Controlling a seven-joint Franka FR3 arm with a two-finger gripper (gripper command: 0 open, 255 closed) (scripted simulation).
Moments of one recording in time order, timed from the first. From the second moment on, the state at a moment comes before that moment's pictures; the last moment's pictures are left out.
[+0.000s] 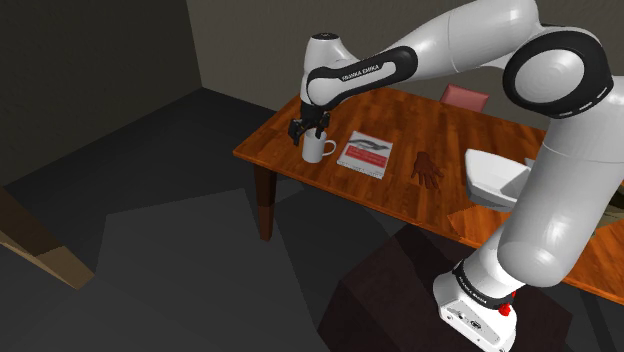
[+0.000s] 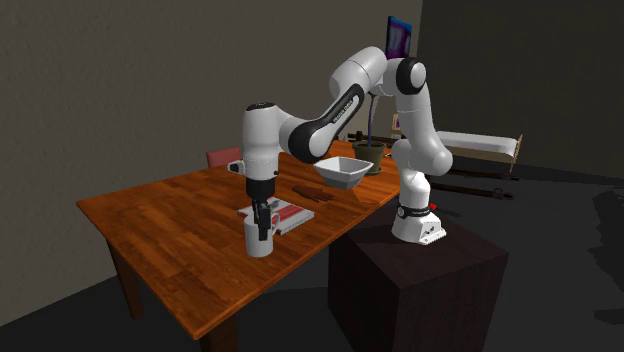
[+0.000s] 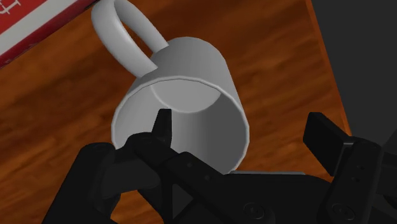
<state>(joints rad) 0.03 0.31 0.14 -1.86 -0.09 2.22 0.27</state>
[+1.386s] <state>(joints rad) 0.03 0.26 0.15 -1.79 -0.07 2.11 0.25</state>
